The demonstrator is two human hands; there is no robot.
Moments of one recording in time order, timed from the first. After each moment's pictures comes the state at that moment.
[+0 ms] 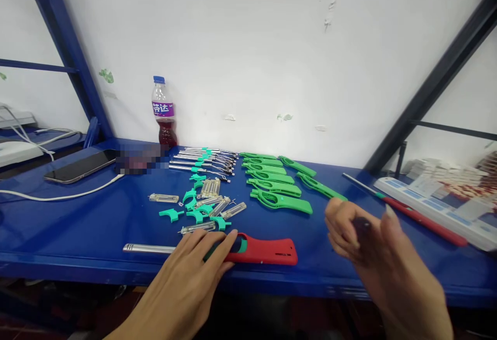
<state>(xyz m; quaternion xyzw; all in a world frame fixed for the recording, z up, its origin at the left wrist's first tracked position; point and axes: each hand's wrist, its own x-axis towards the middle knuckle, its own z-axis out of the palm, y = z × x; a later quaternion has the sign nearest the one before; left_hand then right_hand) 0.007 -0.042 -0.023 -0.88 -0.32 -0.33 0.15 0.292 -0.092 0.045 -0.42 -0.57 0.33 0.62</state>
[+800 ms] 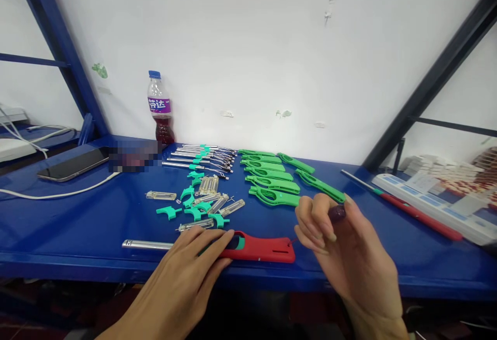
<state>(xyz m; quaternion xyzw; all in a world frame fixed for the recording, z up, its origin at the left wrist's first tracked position) 0.002 -0.041 -0.038 -0.86 -0.35 -0.36 0.05 0.255 -0.078 0.043 -0.27 -0.51 0.49 0.65</state>
